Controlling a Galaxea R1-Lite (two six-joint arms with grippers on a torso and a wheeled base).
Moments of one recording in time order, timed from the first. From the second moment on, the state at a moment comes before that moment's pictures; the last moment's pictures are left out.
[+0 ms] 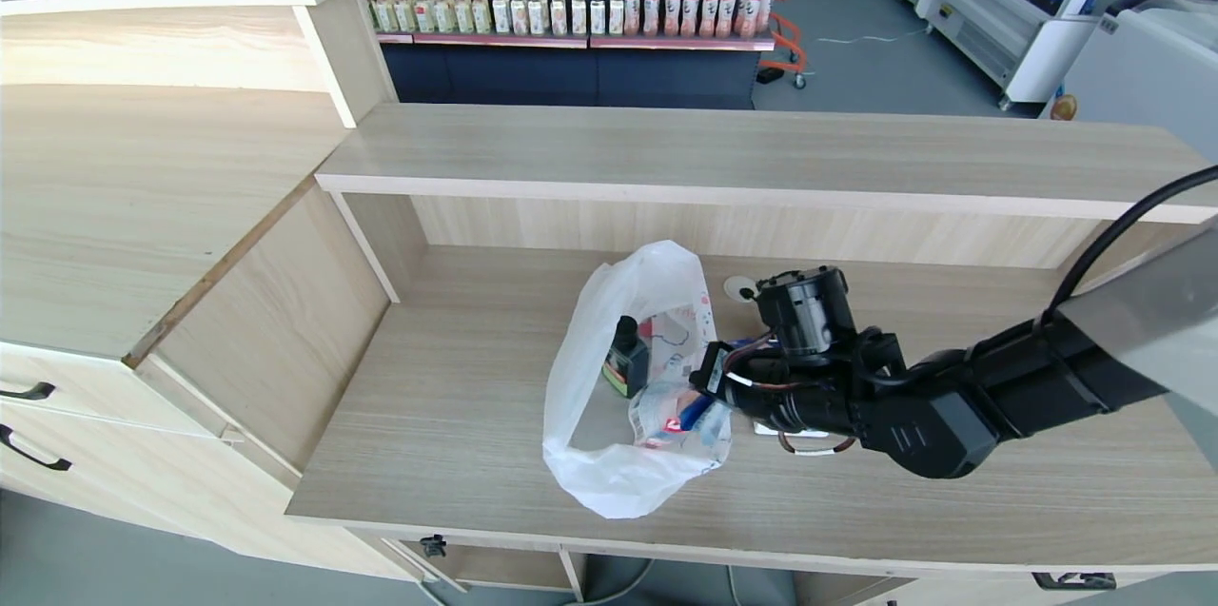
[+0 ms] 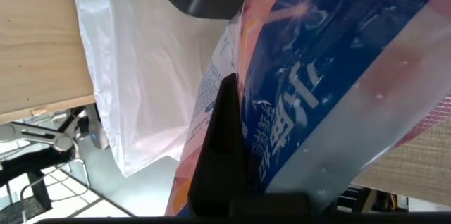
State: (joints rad) left arm 0.00 0.00 0.00 0.00 0.01 0.00; right arm 0.58 2.04 -1.01 -0.48 0.00 0.75
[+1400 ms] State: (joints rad) left arm 0.00 0.00 0.00 0.00 0.01 0.00; right arm 0.62 2.26 -1.13 -0.60 -0.04 0.68
